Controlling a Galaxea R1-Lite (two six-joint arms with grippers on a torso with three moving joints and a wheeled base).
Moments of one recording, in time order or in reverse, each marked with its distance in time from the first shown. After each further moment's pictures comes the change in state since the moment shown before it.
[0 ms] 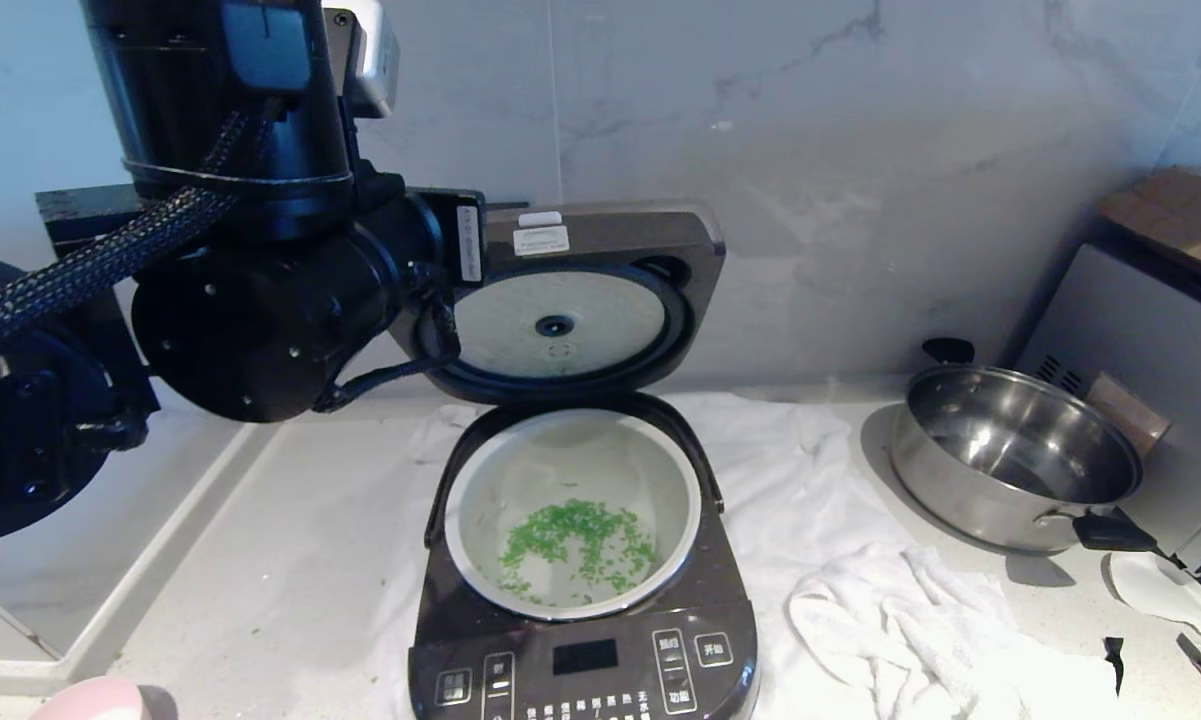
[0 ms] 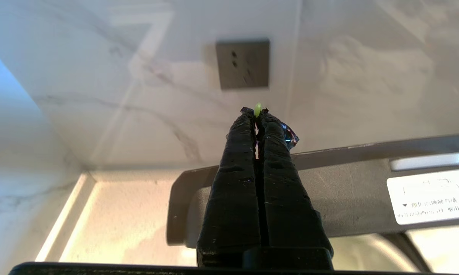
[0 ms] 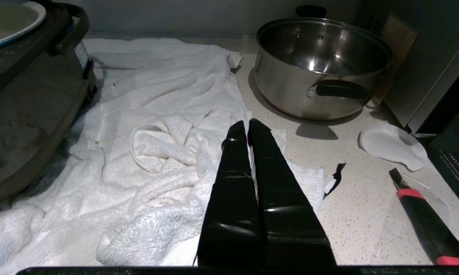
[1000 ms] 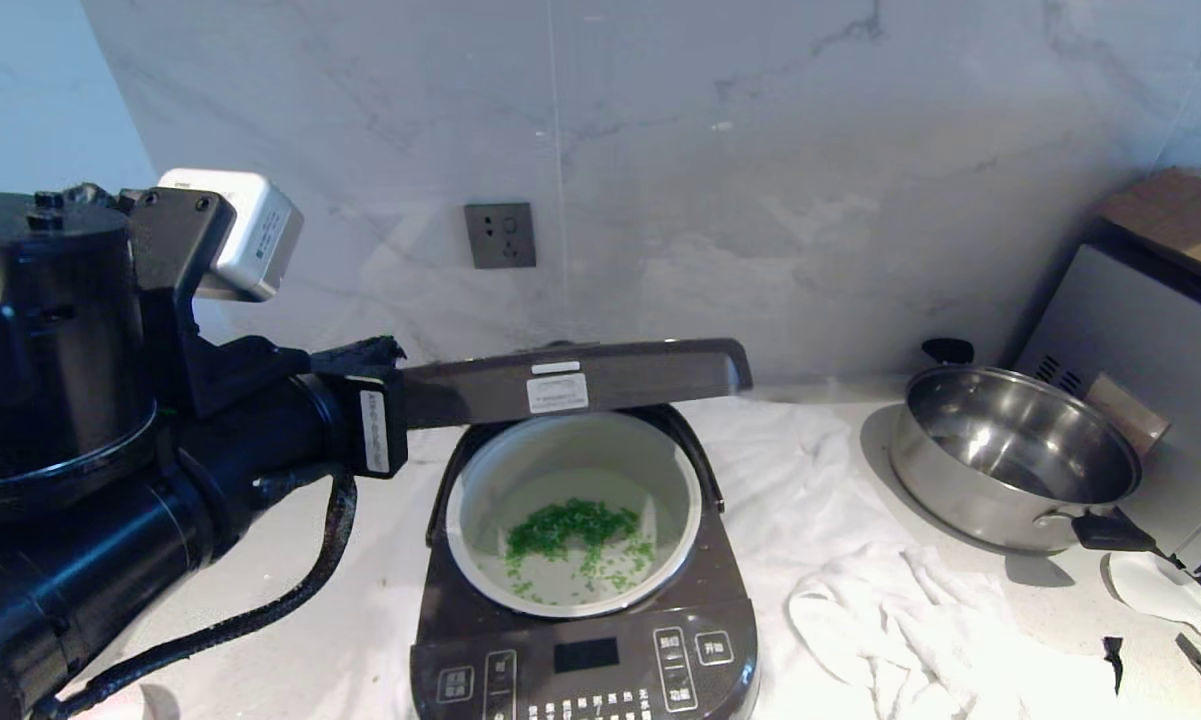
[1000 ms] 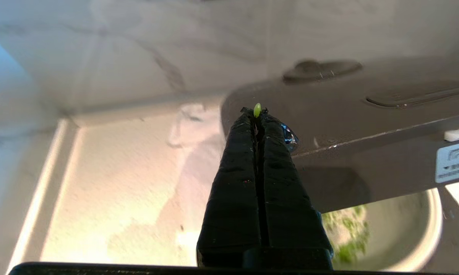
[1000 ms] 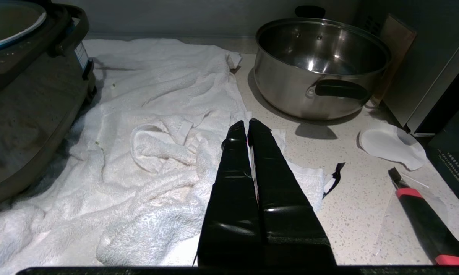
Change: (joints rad) left arm -0.093 -0.247 0.350 0.089 -0.063 -0.117; right arm 0.000 0.000 0.000 0.000 -0.003 0.001
